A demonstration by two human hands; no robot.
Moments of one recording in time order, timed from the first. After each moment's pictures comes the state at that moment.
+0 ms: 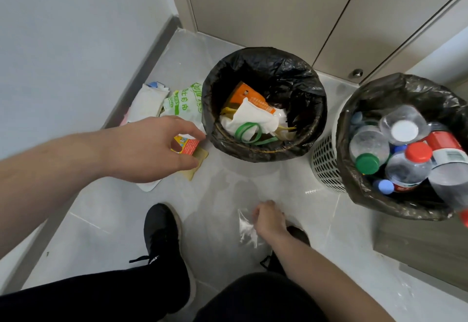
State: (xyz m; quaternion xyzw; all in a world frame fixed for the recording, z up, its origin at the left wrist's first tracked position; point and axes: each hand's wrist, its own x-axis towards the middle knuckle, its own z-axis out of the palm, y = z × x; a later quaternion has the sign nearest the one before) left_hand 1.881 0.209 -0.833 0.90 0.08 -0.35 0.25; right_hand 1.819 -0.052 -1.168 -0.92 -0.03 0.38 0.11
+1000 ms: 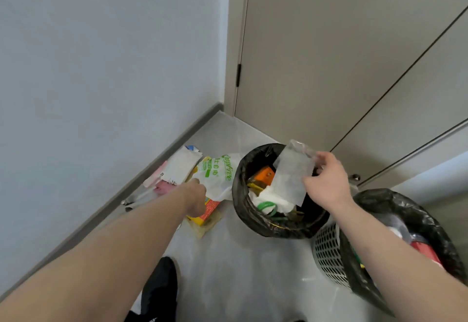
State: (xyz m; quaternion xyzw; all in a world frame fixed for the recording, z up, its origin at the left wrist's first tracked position) left_hand 1.893 0.269 -0.929 0.91 0.13 -0.38 0.06; right_hand 2.007 -0.006 -0.843 -0.93 0.01 0.11 0.36
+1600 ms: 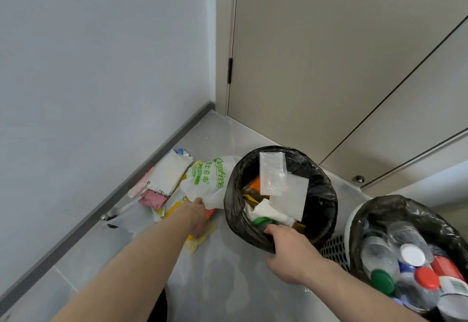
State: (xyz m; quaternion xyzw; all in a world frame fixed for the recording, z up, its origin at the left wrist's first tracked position) left_hand 1.926 0.261 -1.039 0.90 0.13 -0.40 0.05; right_hand 1.948 0.006 -0.921 -0.90 -0.21 0.37 0.05
